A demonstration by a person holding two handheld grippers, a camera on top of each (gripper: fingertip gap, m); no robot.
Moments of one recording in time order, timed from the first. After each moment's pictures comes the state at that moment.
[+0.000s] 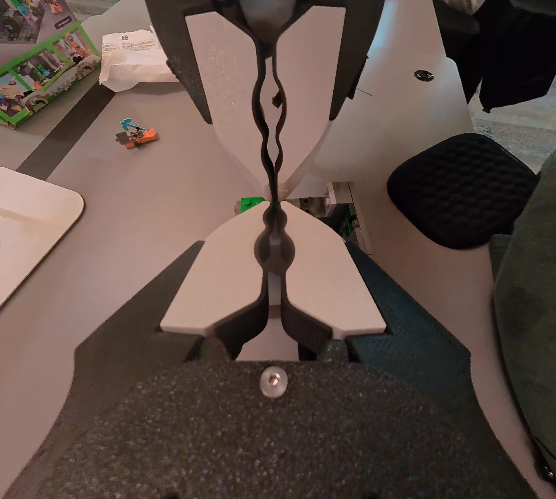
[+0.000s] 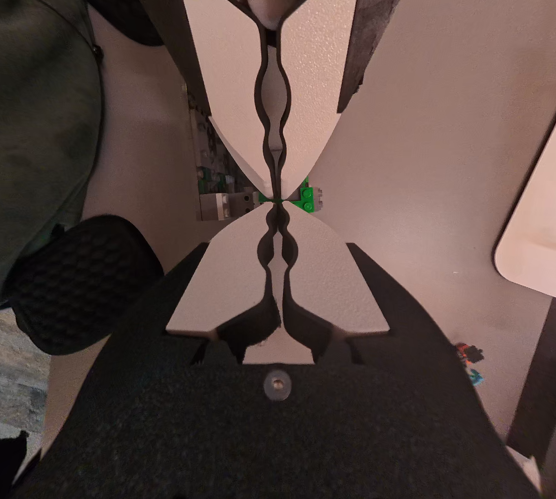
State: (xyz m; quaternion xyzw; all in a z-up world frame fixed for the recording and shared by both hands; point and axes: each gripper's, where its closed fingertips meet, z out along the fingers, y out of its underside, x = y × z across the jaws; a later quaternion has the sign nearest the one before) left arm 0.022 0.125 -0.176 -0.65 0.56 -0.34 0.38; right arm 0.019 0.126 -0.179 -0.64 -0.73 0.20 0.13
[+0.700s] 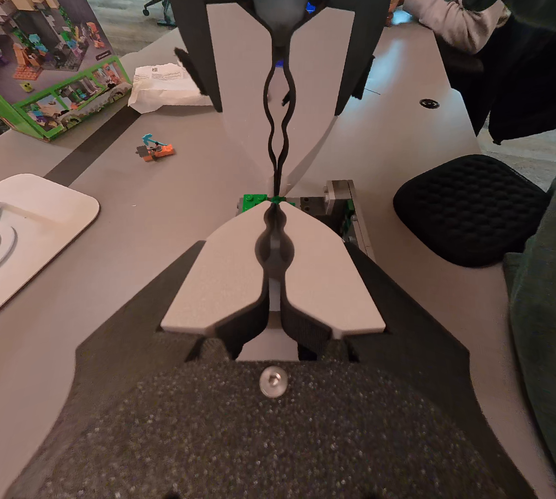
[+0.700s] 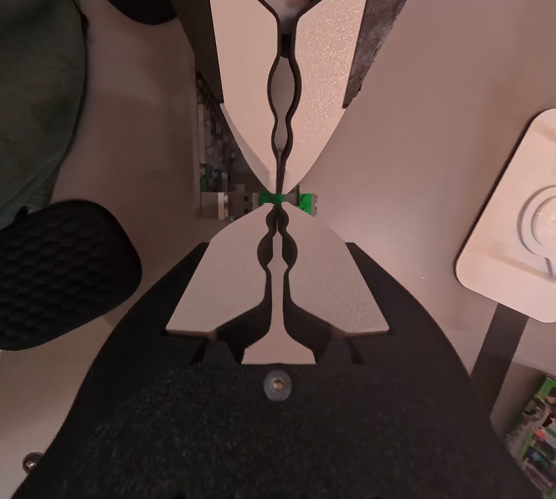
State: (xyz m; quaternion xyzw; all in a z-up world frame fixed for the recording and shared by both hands) left arm 0.017 0.125 -0.174 -0.64 0.53 -0.36 0.43; right arm 0.017 0.126 -0.176 -0.60 -0.76 0.17 0.16
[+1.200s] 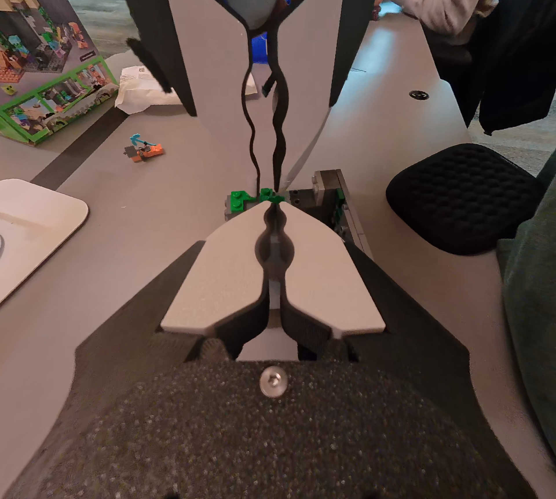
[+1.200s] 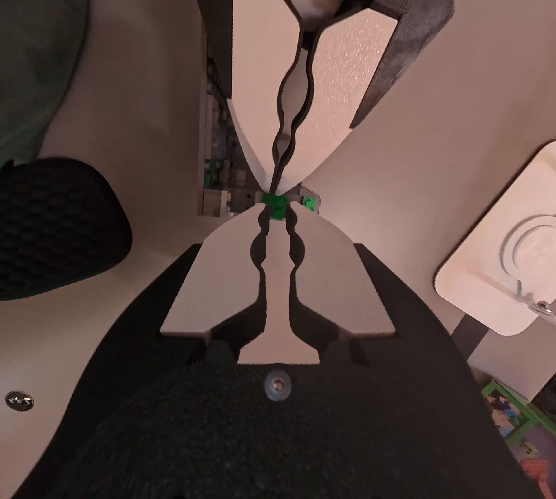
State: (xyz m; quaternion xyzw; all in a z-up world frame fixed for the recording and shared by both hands) left arm 0.017 0.117 -0.179 -0.63 0.54 -0.36 0.43; right arm 0.016 0.123 -0.179 -0.55 -0.82 0.12 0.12
